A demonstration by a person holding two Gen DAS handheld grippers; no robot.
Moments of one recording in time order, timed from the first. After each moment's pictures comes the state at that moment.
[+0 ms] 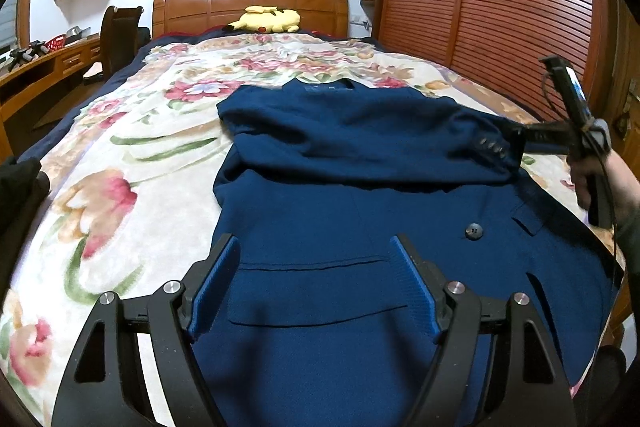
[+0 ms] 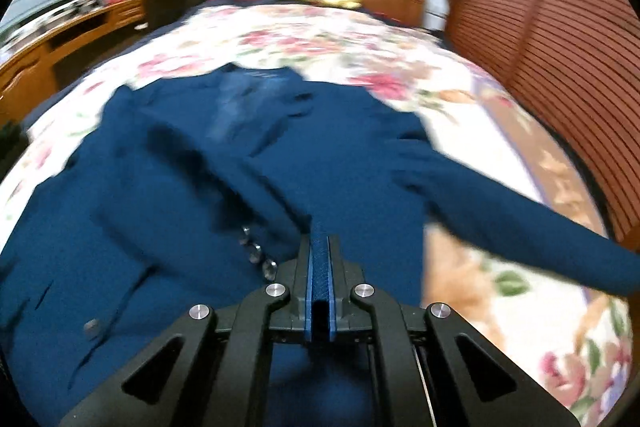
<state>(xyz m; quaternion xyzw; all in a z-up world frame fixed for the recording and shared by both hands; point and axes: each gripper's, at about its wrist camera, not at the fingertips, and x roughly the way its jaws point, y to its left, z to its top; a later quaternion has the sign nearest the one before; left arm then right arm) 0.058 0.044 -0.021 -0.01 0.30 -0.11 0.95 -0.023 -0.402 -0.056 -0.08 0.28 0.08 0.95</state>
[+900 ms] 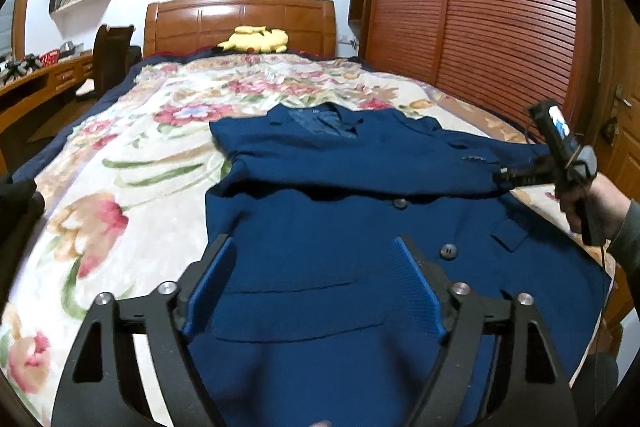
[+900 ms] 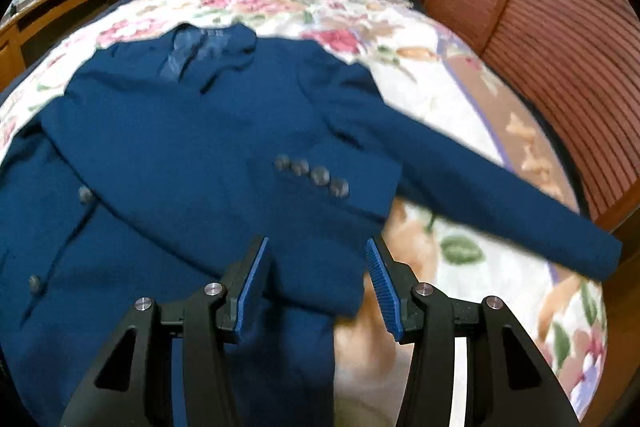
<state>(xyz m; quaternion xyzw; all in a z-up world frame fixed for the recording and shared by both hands) 0.050 0.030 -0.006 -0.01 0.26 -0.13 0.96 0.015 -0.423 -0.088 -0.10 0.34 0.03 0.93</state>
